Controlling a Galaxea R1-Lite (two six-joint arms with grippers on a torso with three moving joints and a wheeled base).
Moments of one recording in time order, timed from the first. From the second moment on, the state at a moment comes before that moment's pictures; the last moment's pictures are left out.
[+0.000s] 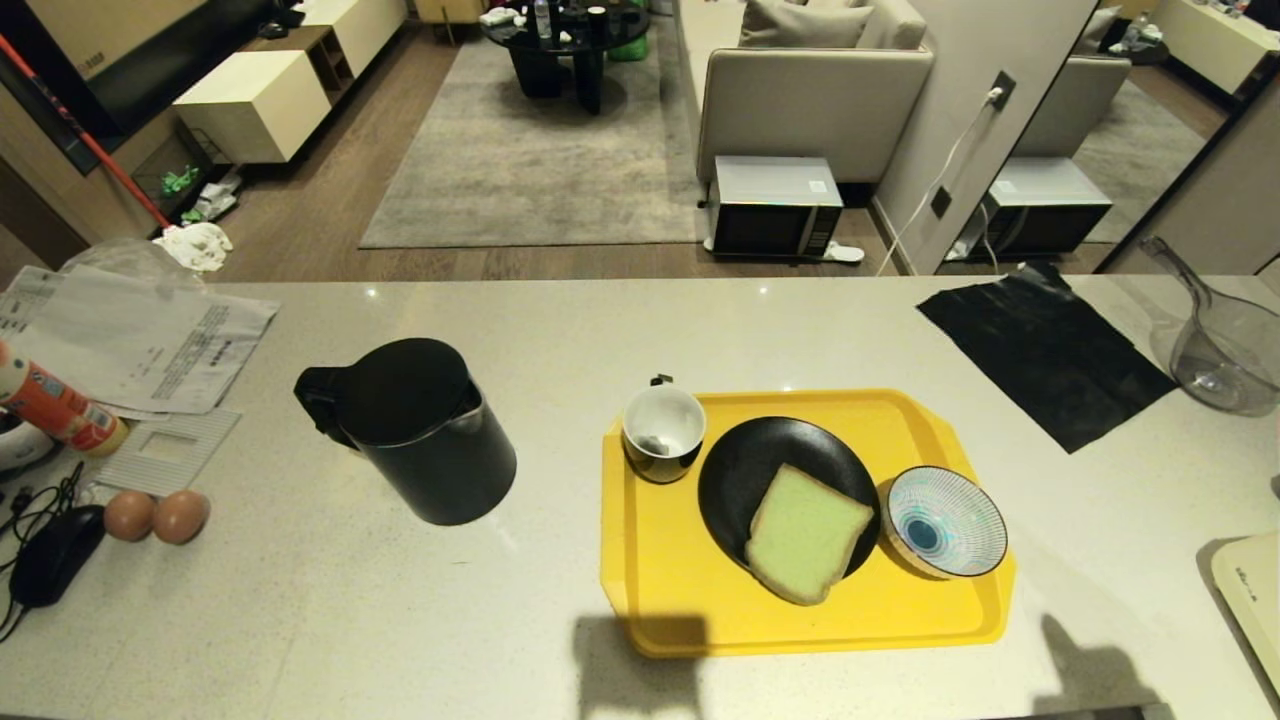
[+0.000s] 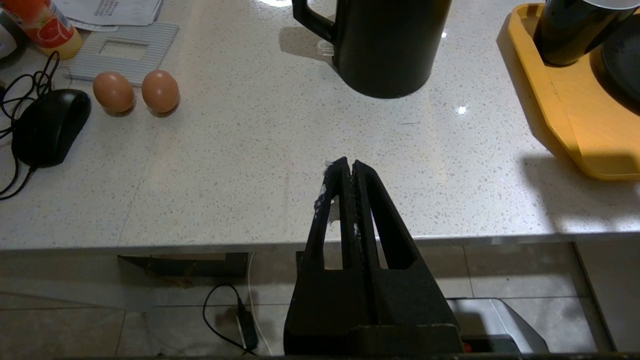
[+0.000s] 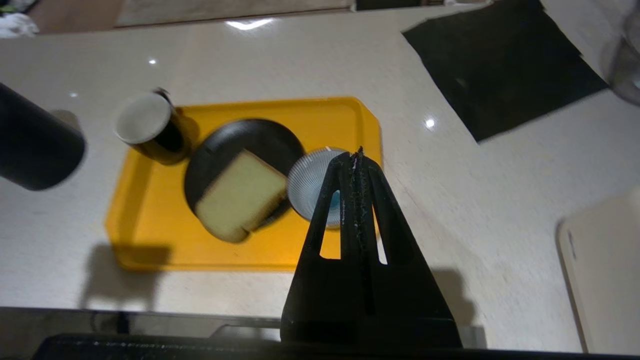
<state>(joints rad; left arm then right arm) 0.01 0.00 0.00 -0.01 0.00 0.01 0.00 0.49 -0.49 0.01 0.07 0.14</state>
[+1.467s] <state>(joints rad) 0.01 0.00 0.00 -0.01 0.00 0.01 0.53 1.41 -1.05 0.82 -0.27 0.06</state>
